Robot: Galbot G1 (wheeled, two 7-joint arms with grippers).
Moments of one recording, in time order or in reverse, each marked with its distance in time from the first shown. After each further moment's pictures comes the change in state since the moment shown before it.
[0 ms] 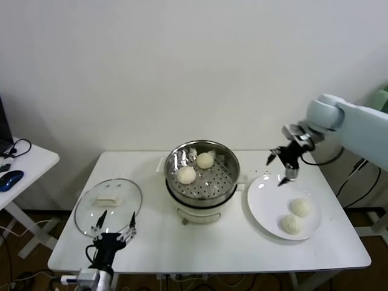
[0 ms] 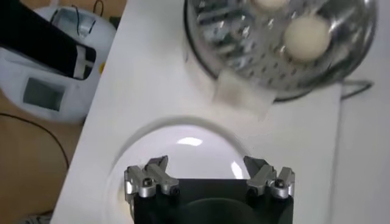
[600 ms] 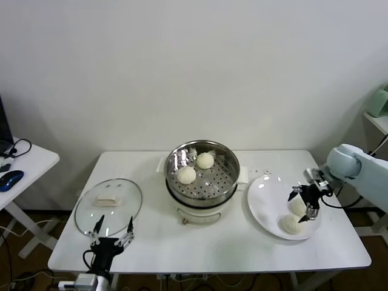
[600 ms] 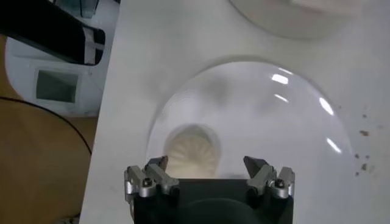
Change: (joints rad) left arm 0.029 -0.010 -0.014 0.001 0.007 -0.009 -0.002; right arm -0.399 -0.070 0.267 -0.056 -0.168 0.031 0.047
